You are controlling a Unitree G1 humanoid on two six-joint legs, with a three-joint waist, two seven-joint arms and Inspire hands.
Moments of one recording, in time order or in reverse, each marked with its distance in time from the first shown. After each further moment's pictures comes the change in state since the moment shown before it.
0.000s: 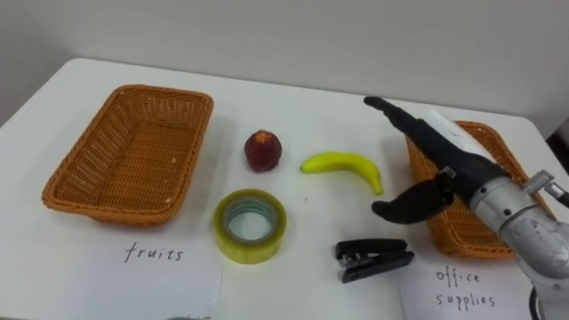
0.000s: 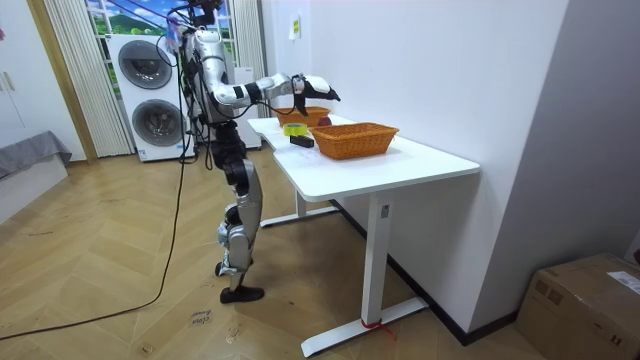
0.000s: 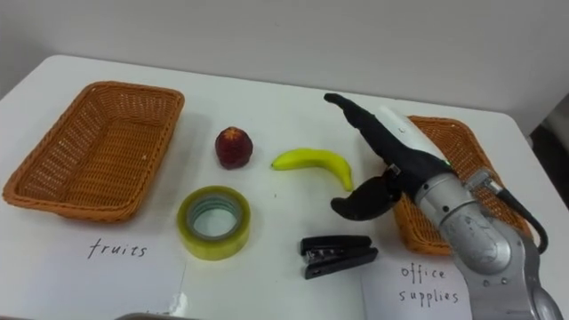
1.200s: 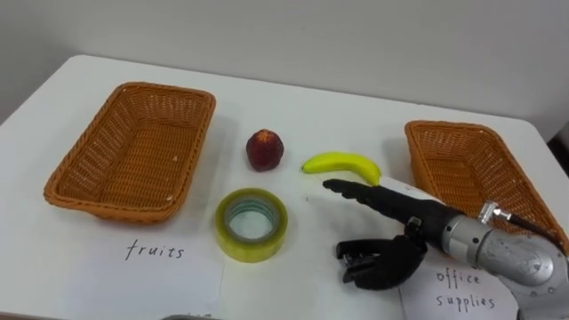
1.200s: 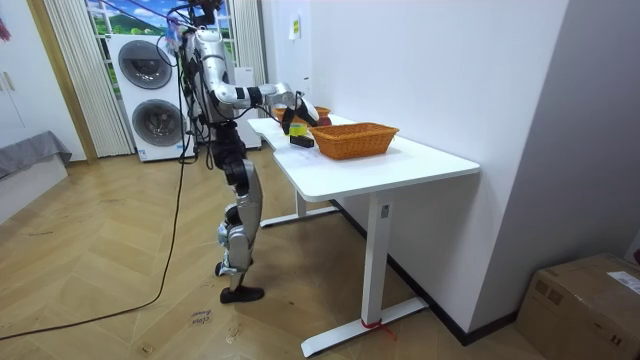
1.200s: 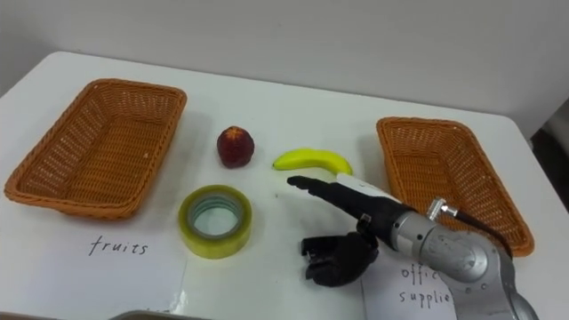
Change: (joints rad) left arm -0.021 0.016 -0.041 0.039 -0.003 -0.004 -0.015; right arm 0.007 -0.011 0.097 0.123 0.035 0.052 0.317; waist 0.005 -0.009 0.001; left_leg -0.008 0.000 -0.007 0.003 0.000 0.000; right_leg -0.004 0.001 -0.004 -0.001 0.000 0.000
